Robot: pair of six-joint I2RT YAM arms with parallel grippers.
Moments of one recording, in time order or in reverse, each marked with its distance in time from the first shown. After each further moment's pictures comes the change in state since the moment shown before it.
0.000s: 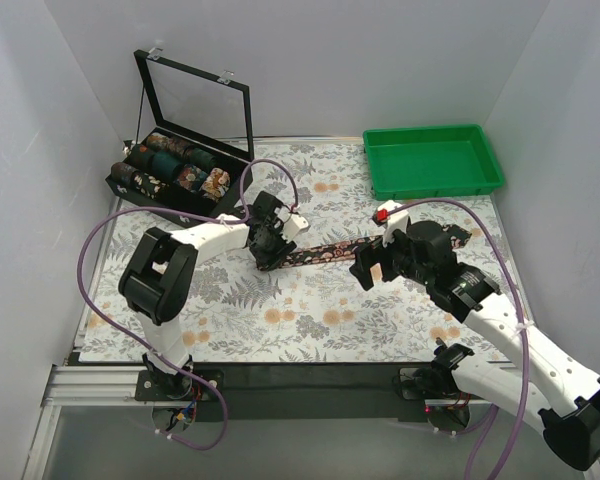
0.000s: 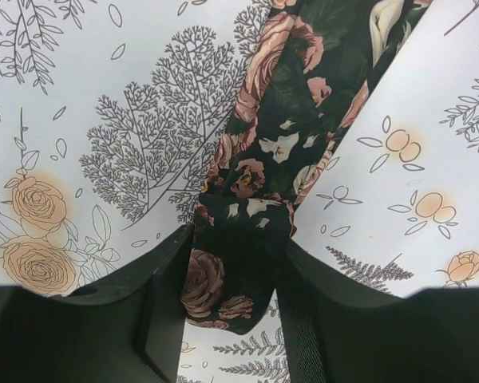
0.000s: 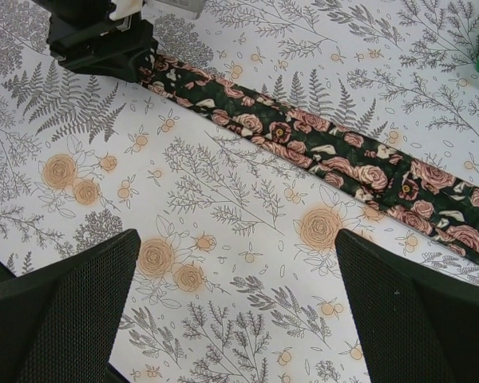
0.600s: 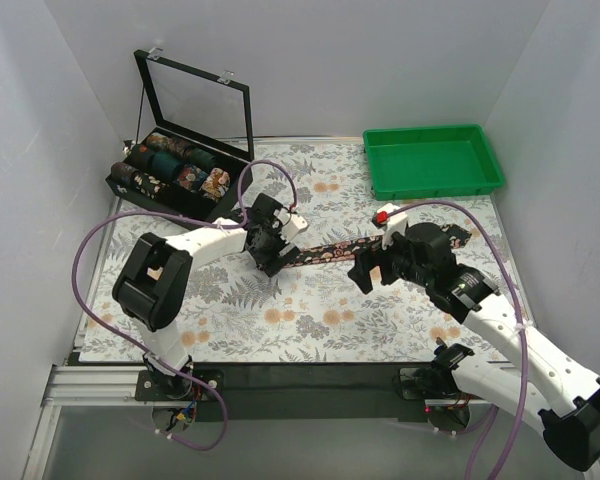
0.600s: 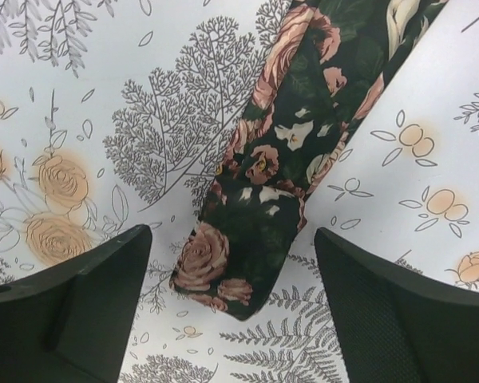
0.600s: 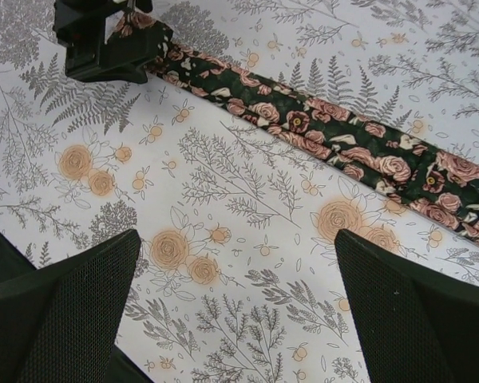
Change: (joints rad) left arm -0.018 -0.040 -0.033 0.030 -0.057 -0.011; right arm 0.000 -0.026 -0.019 -0.005 -0.029 0.032
